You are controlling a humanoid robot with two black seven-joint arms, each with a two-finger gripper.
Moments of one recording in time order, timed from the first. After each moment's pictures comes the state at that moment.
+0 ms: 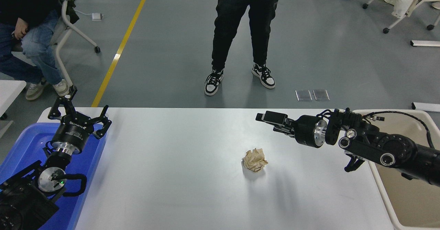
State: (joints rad) left arm -0.54 0.41 -0.75 -0.43 -0.19 -0.70 -0.47; right arm 1.06 -0.41 -0.11 1.01 -1.06 0.01 0.29
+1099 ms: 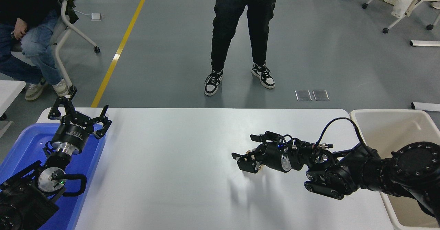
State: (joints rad) left arm -0.54 0.41 -0.75 -0.43 -0.19 -0.70 -0.47; right arm 1.03 -0.04 -0.69 0.64 -1.26 -0.57 0.30
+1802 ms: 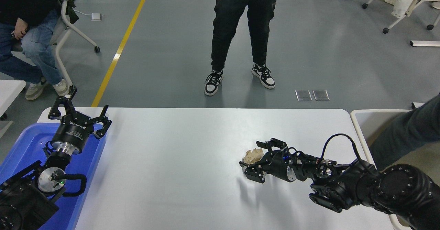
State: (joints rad) left arm -0.54 0.41 -0.75 -0.43 -0.19 -0.70 -0.47; right arm 0.91 0.00 -0.74 0.46 -1.26 -0.65 0.35
